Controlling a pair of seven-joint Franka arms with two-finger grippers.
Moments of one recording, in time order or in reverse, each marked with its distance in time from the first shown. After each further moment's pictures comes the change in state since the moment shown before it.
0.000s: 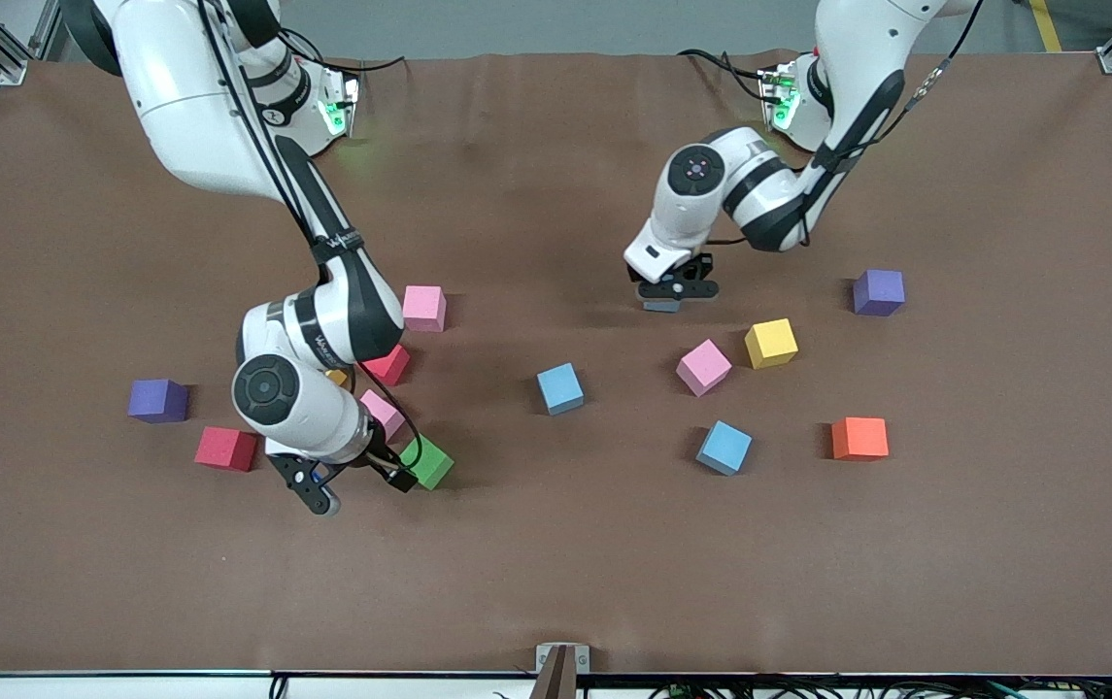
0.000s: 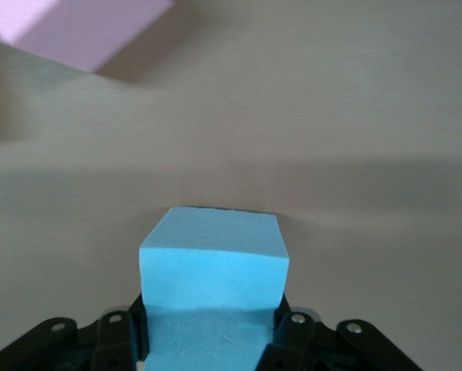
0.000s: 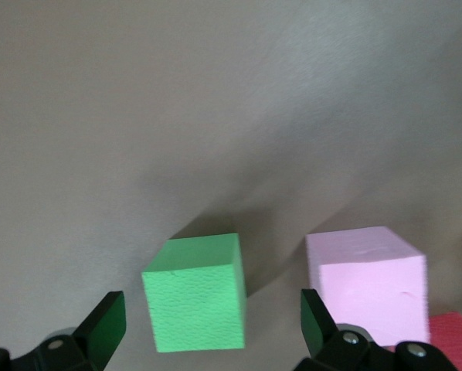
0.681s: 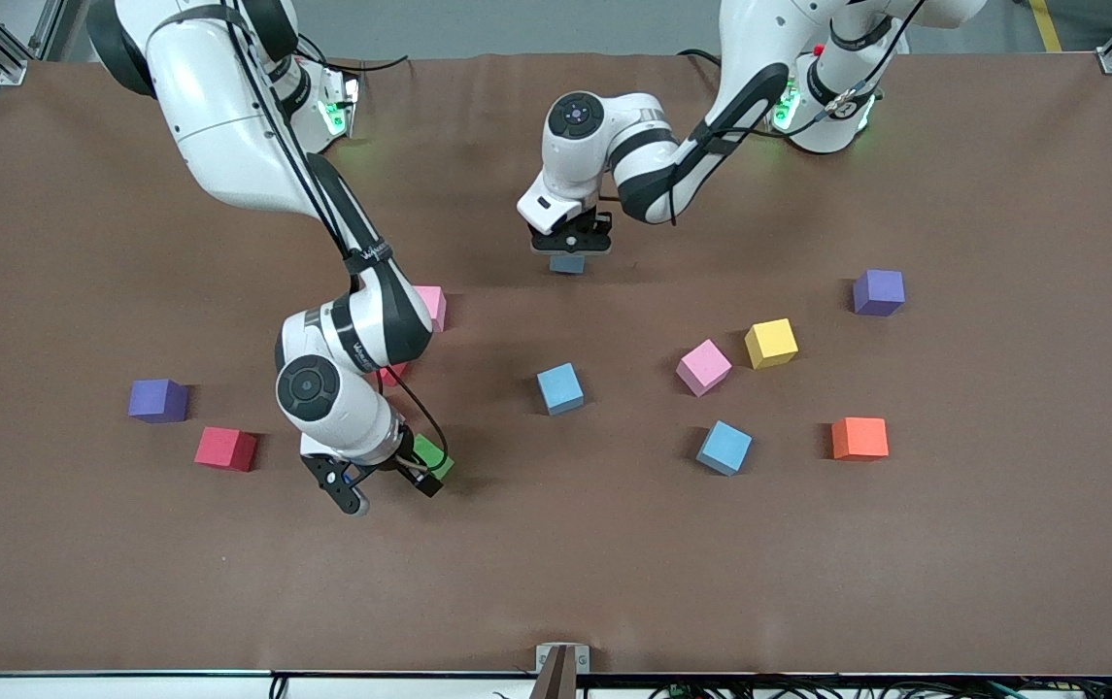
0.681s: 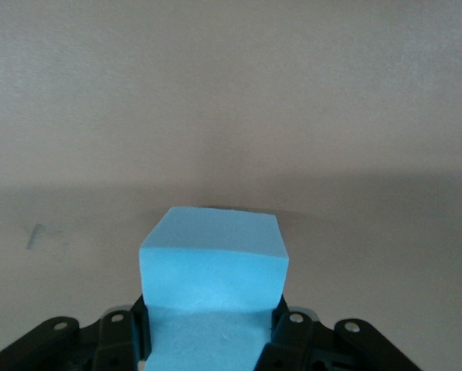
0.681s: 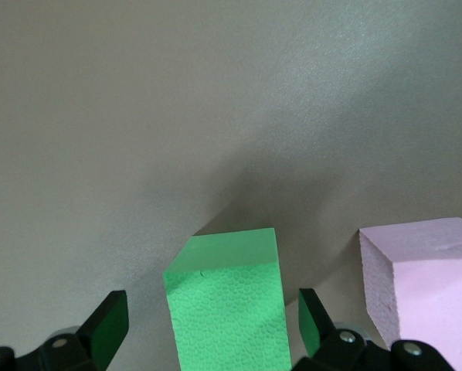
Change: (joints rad) left arm -0.290 0.154 0.000 0.244 0.050 -0.084 -0.256; right arm 0.031 0.066 0.000 0.014 0.000 0.089 0.036
